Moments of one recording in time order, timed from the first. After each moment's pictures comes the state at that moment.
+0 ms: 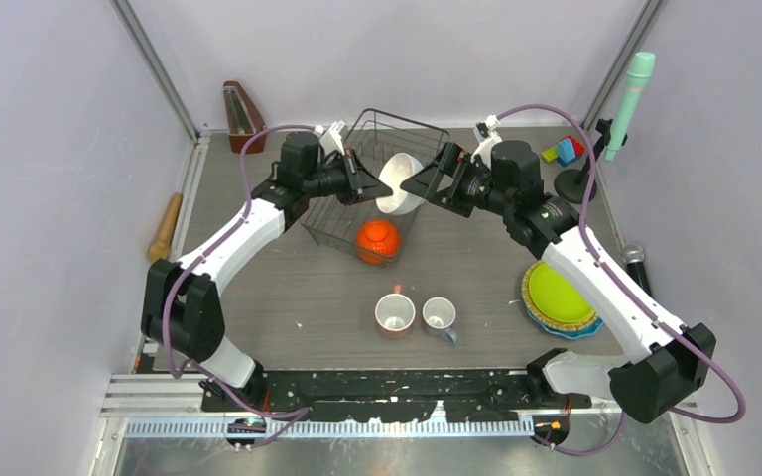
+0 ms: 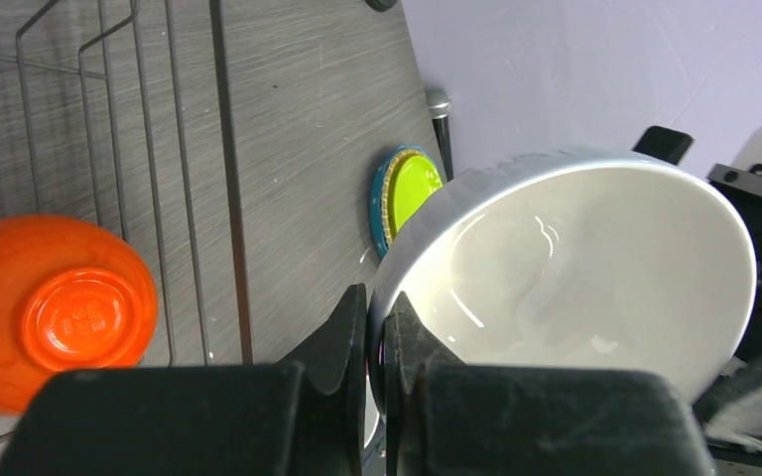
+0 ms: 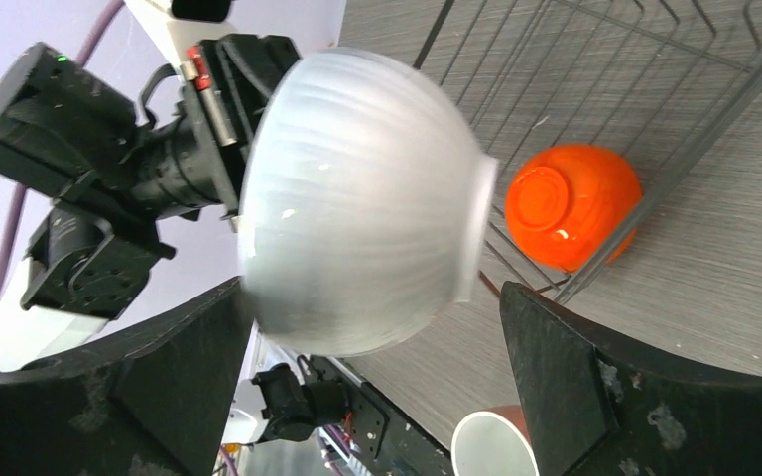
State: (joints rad) left arm -0.42 1.57 1.25 -0.07 0.65 -0.82; right arm 0.49 1.23 1.21 -0.33 -0.30 0.83
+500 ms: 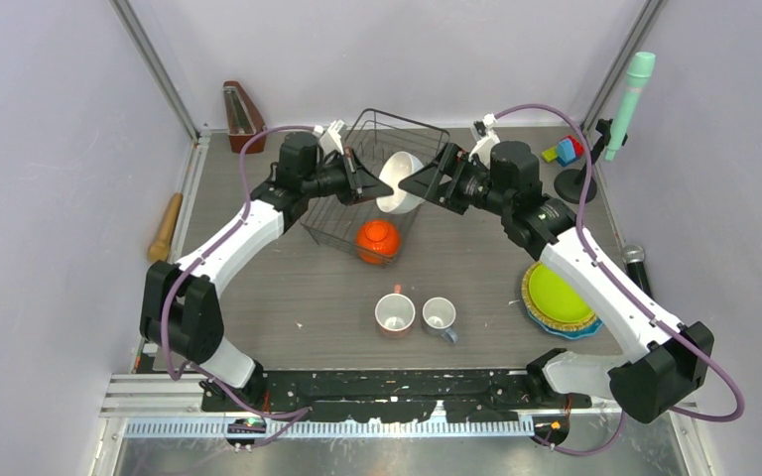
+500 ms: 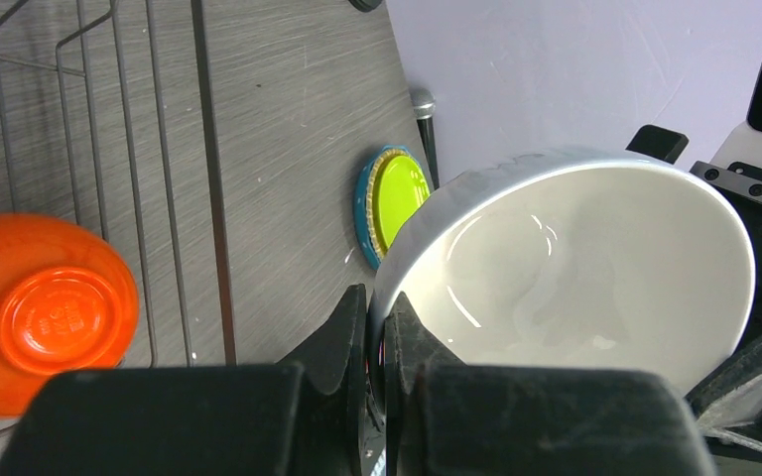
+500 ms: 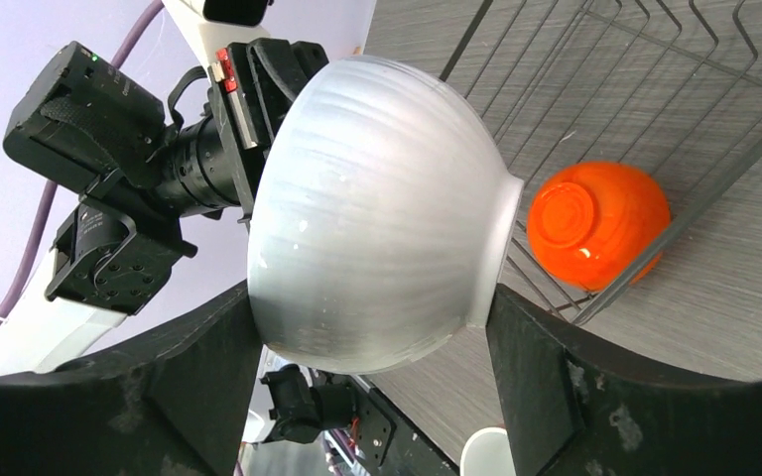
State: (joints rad) left arm -0.42 1.55 1.24 -0.05 0.67 -0.85; right arm 0.49 1.23 1.19 -0.27 -0.32 0.83
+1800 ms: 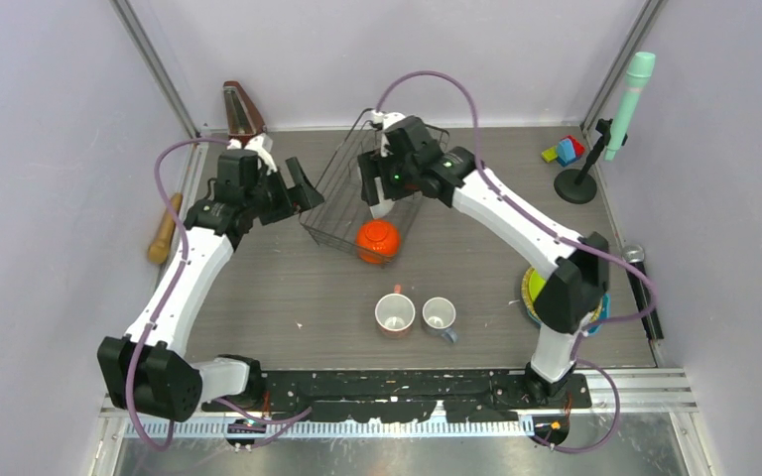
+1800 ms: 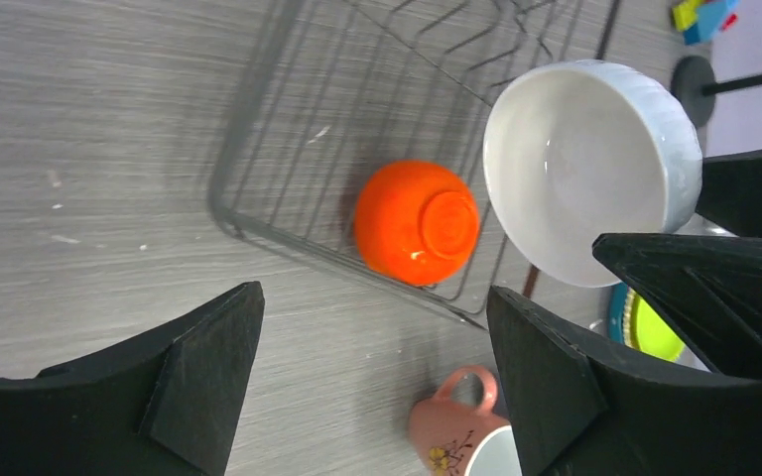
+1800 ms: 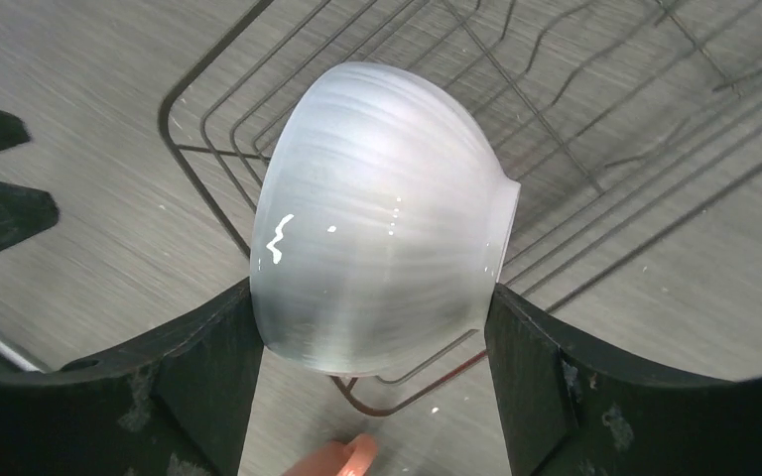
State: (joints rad) left arm -0.22 1.25 1.19 -0.55 0.22 -0.52; right arm 0.69 1.75 1.73 -0.67 0.04 0.31
